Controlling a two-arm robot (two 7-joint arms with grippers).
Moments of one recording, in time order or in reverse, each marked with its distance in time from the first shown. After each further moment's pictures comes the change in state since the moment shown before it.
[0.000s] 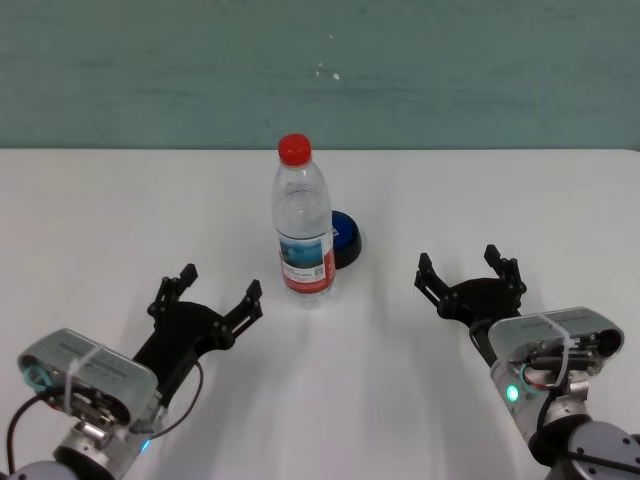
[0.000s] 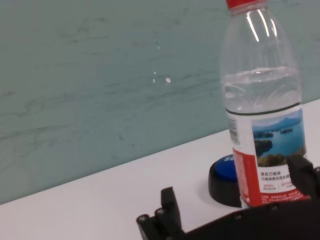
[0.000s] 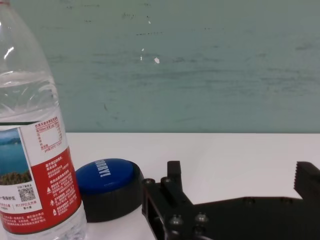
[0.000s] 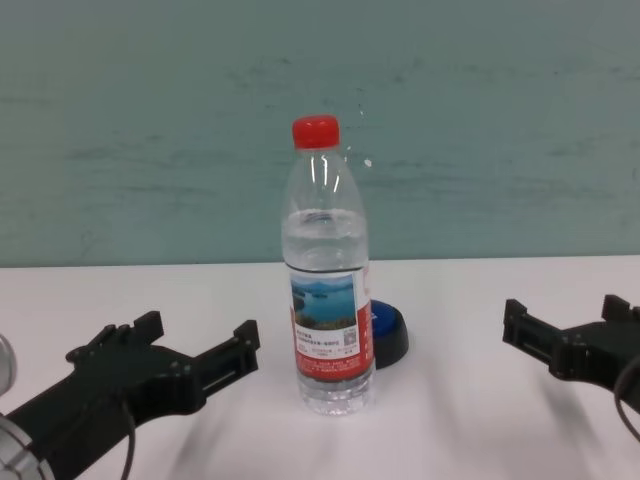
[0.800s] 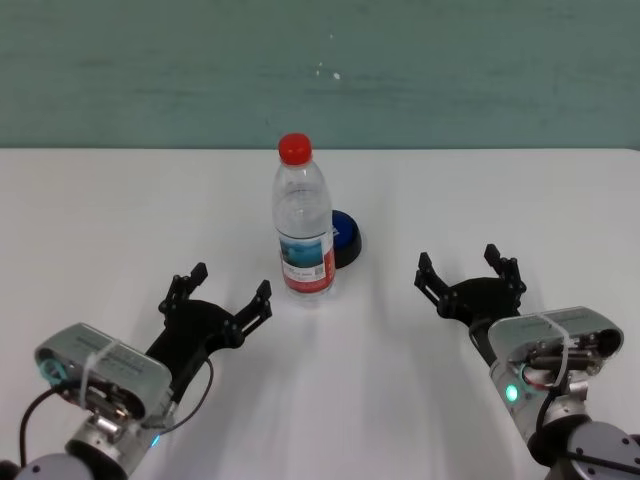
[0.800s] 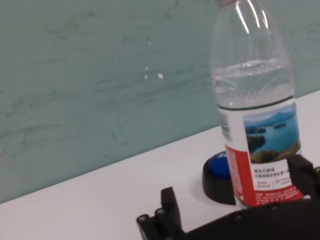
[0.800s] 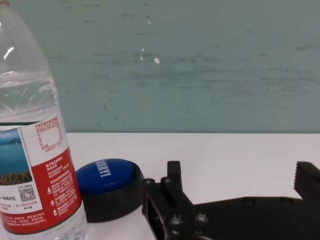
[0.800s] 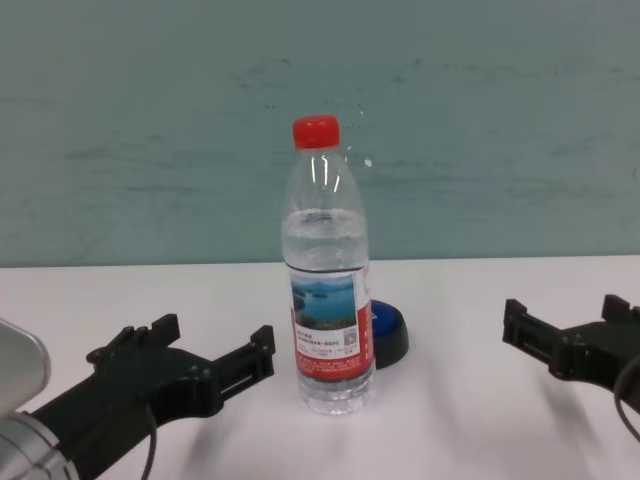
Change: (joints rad) left arm -0.025 -0.006 0.023 0.026 0.026 0.006 0.003; right arm 0.000 0.000 0.000 0.000 0.000 0.000 0.000
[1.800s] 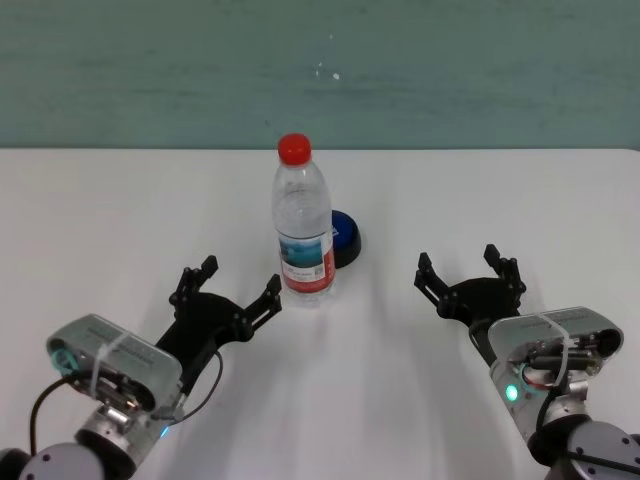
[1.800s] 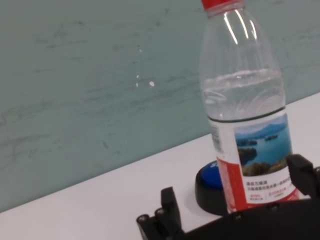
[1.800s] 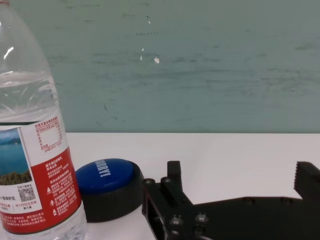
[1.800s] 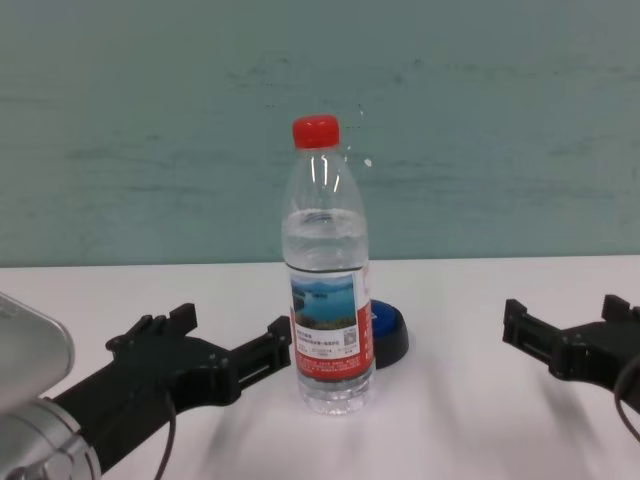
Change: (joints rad) left arm -0.026 -0.004 0.018 0.011 0.008 0.000 -0.004; right arm 0.000 0.000 0.000 0.000 0.000 0.000 0.000
